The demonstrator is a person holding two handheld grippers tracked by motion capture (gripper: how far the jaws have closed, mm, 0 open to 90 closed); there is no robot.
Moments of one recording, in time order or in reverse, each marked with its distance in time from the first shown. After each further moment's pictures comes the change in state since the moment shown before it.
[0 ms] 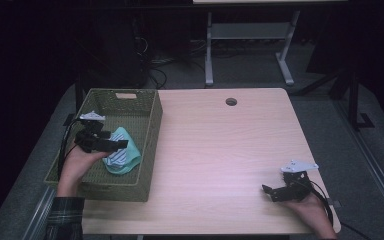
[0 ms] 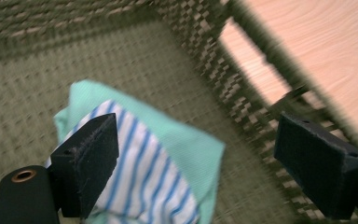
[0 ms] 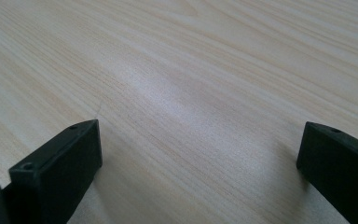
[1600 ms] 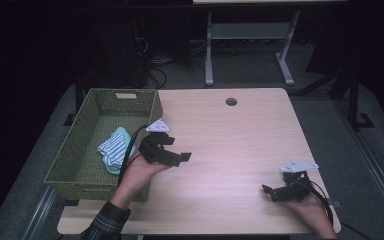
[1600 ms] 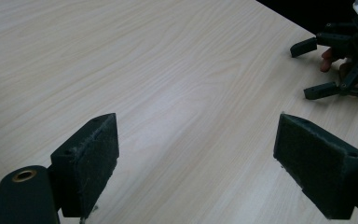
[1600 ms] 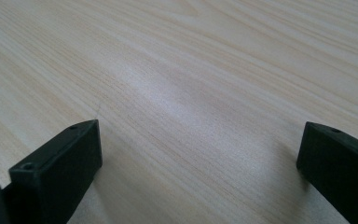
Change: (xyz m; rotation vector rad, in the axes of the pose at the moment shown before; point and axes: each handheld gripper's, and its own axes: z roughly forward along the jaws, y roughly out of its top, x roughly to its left) left arm -0.152 0.028 0.068 -0.071 -0.263 0.170; right arm 0.000 0.000 0.000 -0.001 -0.001 -0.001
